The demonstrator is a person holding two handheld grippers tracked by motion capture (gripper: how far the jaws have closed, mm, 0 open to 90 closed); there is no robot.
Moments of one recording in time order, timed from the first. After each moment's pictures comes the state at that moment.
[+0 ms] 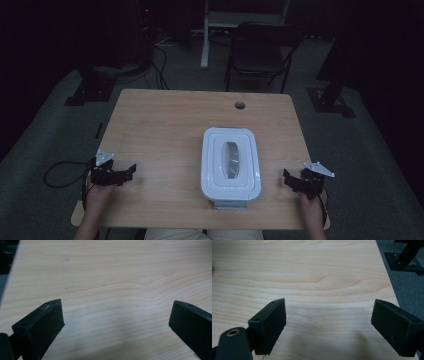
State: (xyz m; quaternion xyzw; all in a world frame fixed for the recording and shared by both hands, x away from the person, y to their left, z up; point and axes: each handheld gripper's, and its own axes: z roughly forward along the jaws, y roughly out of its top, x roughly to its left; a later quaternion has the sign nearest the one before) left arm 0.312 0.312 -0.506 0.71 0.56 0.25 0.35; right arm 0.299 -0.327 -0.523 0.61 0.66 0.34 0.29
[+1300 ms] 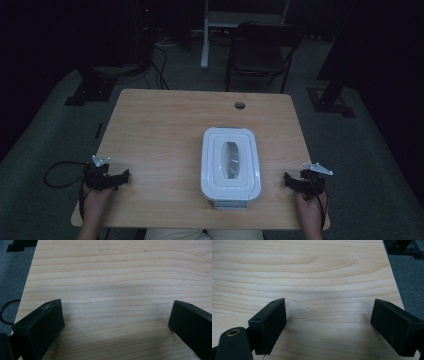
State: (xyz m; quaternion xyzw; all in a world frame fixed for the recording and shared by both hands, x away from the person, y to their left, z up) left arm 0.311 0.321 -0.524 0.69 0.62 0.25 0.27; right arm 0.301 -0.329 -0.528 0.63 0.67 0.29 0.27
